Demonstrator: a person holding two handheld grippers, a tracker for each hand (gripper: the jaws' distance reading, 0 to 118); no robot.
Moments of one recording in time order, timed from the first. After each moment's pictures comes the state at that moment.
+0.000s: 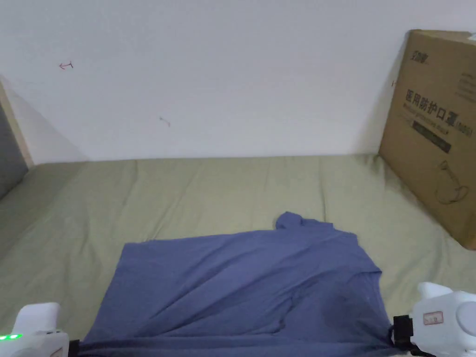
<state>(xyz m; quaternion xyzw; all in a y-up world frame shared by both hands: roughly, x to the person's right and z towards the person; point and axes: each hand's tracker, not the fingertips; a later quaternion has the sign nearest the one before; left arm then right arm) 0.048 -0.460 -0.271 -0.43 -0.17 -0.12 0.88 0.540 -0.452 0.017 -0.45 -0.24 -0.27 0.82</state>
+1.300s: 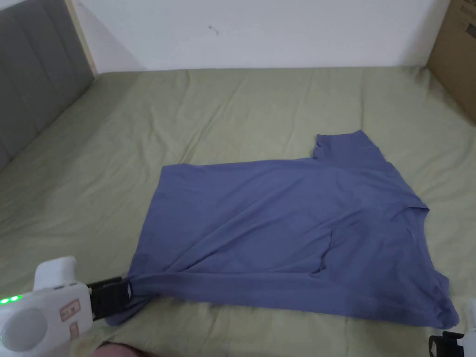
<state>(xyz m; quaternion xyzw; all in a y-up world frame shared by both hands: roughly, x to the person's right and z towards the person) -0.117 -0.489 -0.103 -0.44 -0.17 0.02 0.88 0.363 -0.482 0.215 -0.48 -0.20 -0.22 0.83</state>
